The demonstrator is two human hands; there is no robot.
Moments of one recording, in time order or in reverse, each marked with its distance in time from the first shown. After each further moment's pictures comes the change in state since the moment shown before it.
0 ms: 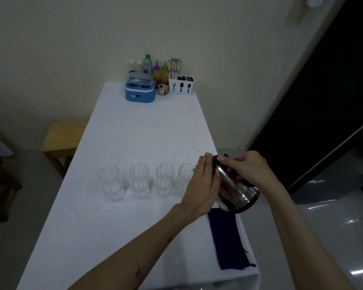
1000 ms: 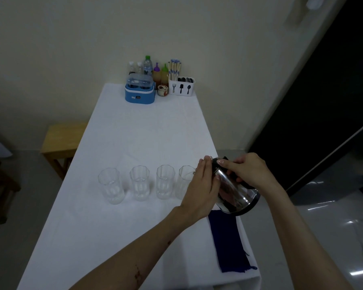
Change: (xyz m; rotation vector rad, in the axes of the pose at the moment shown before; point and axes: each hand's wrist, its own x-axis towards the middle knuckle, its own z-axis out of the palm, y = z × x) left_hand -0.001 -0.003 -0.002 -0.018 -0.019 -0.020; right_hand 0.005 -0.001 0.003 -0.047 -0.011 -0.002
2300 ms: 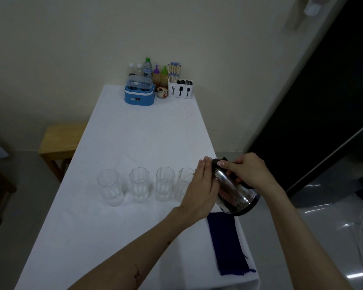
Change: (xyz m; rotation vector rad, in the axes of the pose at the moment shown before) left_hand 0.002 0.000 -0.005 0.009 -0.001 0.031; right_hand 0.004 -0.005 -0.001 -0.010 0.000 0.002
